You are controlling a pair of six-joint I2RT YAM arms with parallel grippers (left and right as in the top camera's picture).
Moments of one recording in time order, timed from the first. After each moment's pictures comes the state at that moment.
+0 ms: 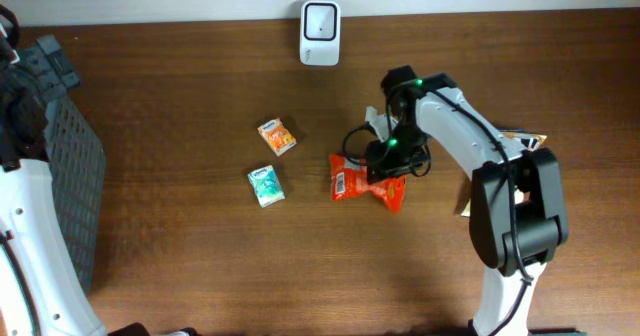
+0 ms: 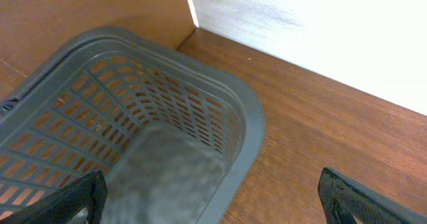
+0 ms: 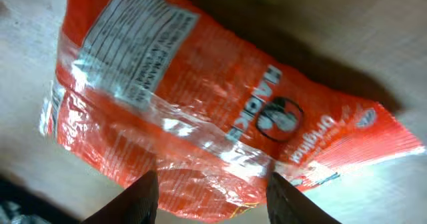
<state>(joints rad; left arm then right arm) 0.32 1.53 1.89 -0.99 -0.29 -0.07 0.30 2.07 1.55 -1.18 -0.32 -0.05</state>
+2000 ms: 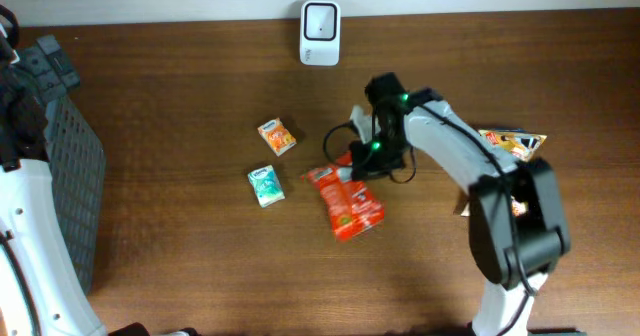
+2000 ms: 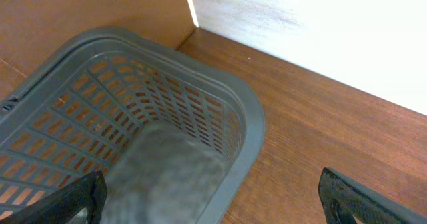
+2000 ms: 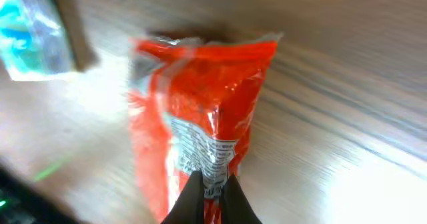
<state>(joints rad) 0.32 1.53 1.89 -0.99 -0.29 -0.07 0.35 1.98 1.50 -1.03 -0.35 0.10</state>
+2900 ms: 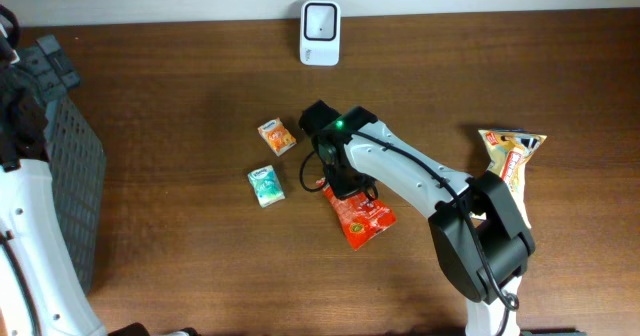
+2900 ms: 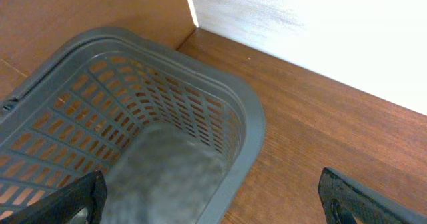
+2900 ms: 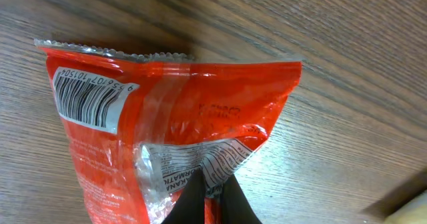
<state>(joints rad) 0.32 1.53 1.89 -0.99 -0.29 -0.07 0.64 2.04 1.55 -1.13 0.17 0.28</state>
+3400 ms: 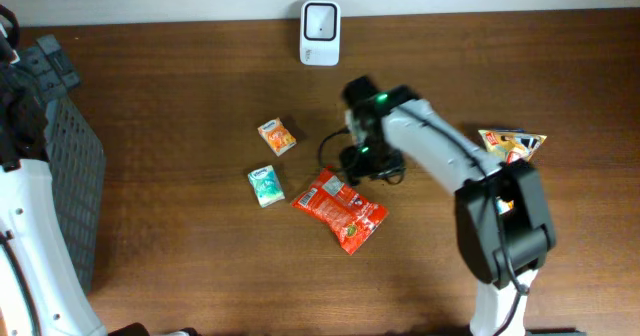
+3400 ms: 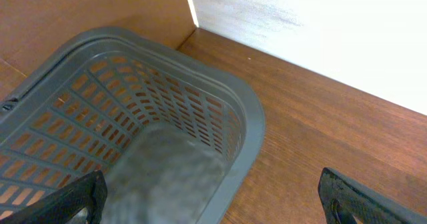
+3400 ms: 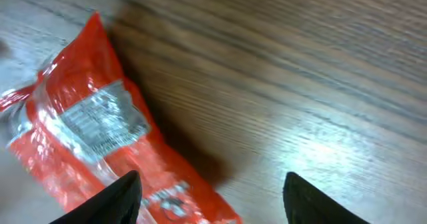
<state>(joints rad) 0.32 1.53 1.89 -0.99 -0.29 -0.07 0.41 2.04 1.55 -1.11 -0.21 0.13</state>
